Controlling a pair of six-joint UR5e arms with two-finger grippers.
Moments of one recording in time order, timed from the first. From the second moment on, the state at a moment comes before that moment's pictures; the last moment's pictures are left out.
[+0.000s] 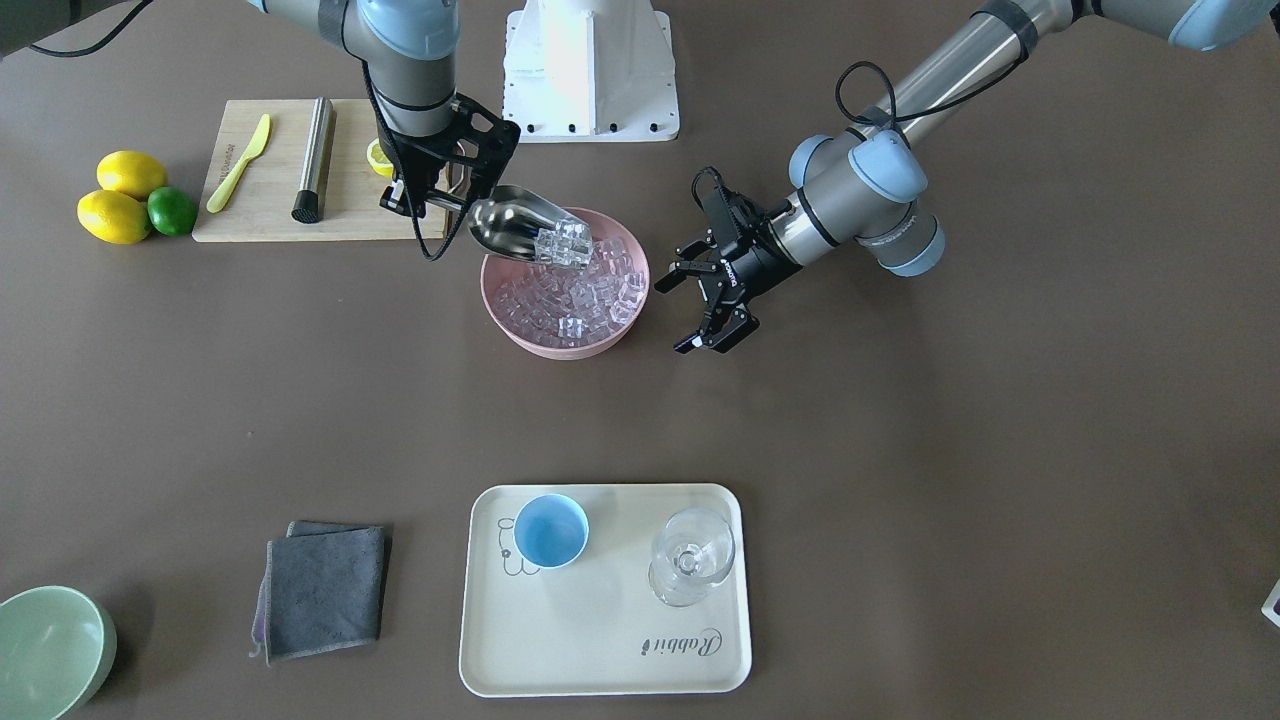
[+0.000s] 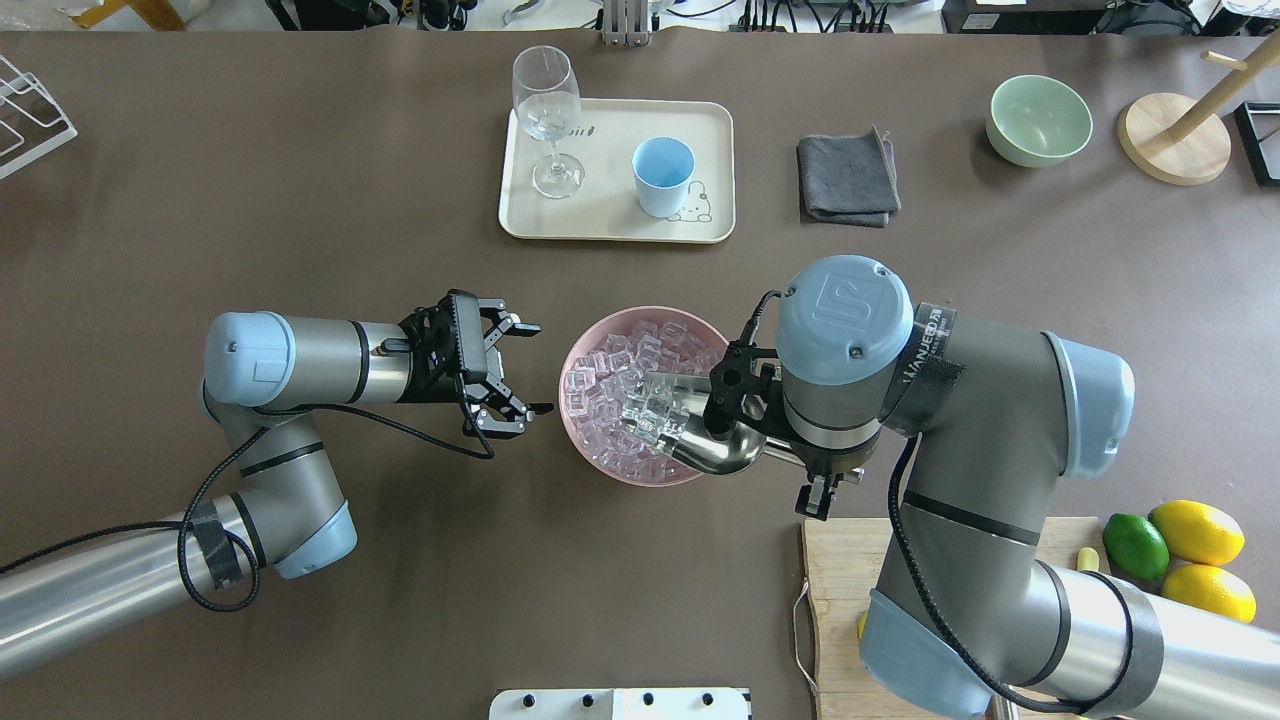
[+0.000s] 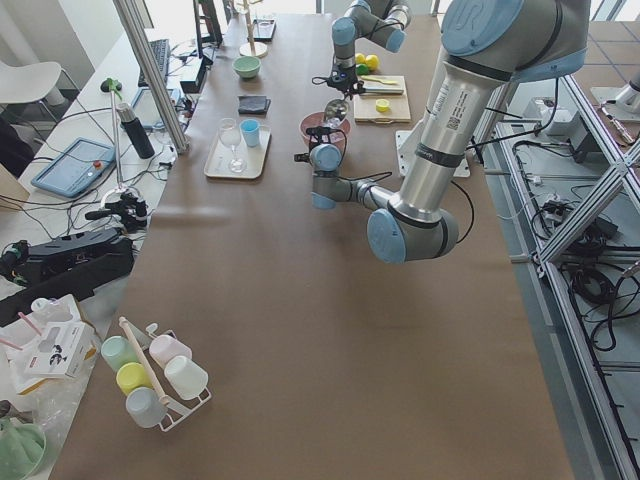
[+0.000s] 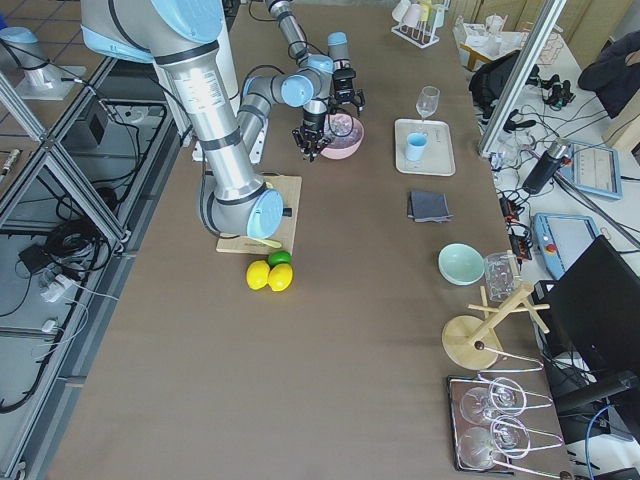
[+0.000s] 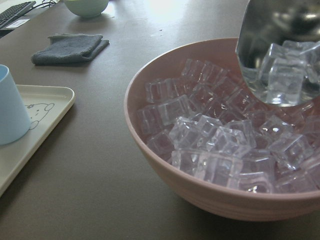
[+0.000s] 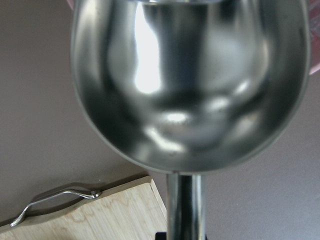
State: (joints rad) left arm -0.54 -2.06 -1.31 -2.98 -1.88 -0.07; right arm 0.47 -1.04 2.01 -2.07 1.91 -0.05
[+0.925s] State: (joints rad) left arm -0.54 -2.06 -1.31 -2.98 -1.88 -0.07; right arm 0.54 -1.10 2.07 -1.90 1.97 -0.01
